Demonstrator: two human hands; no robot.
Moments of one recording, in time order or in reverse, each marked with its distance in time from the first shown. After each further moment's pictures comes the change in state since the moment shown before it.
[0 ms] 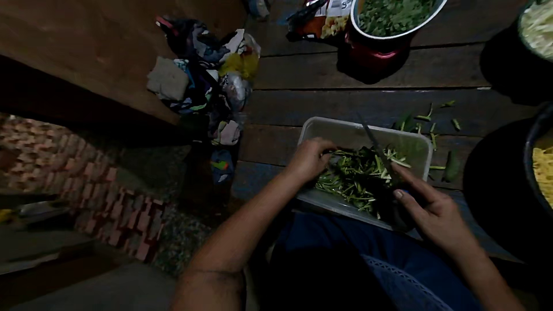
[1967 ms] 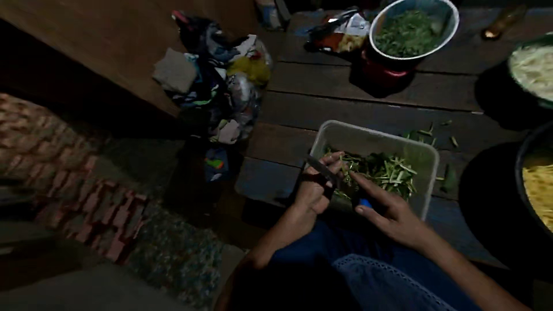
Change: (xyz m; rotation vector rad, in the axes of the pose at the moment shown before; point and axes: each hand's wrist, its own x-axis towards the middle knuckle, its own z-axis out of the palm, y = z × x) left_hand -0.061 0.007 0.048 -1.531 0.371 -0.243; right_hand 0.021 -0.030 0.054 0.060 -0.410 -0.252
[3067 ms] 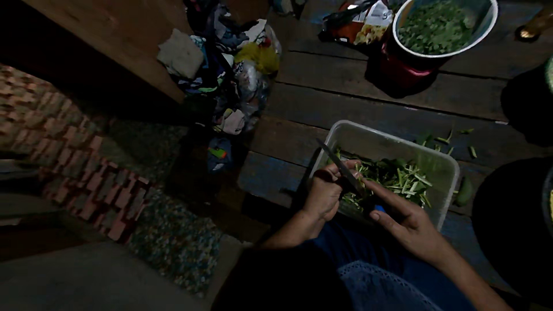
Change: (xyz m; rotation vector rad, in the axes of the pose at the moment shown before) left_hand -0.005 0.000 0.012 0.081 0.078 0.036; right_hand 0.002 0.006 -0.006 0.090 0.016 -0.027
